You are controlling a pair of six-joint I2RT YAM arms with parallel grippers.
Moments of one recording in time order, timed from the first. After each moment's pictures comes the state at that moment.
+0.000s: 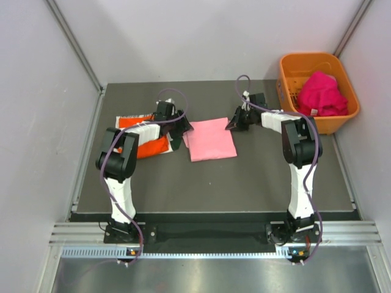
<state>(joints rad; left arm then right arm) -0.31 1.99 1.24 -0.01 0.21 -0.69 0.24 2.19 1.48 -0.16 -0.53 0.52</state>
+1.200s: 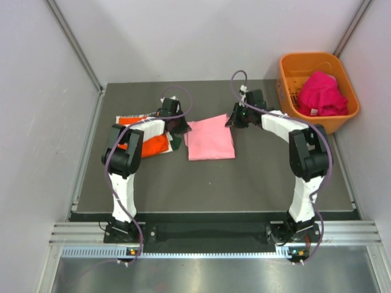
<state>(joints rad) -0.33 2.08 1.39 -0.10 0.16 -0.67 0.32 1.99 1.40 -0.21 -0.34 0.47</state>
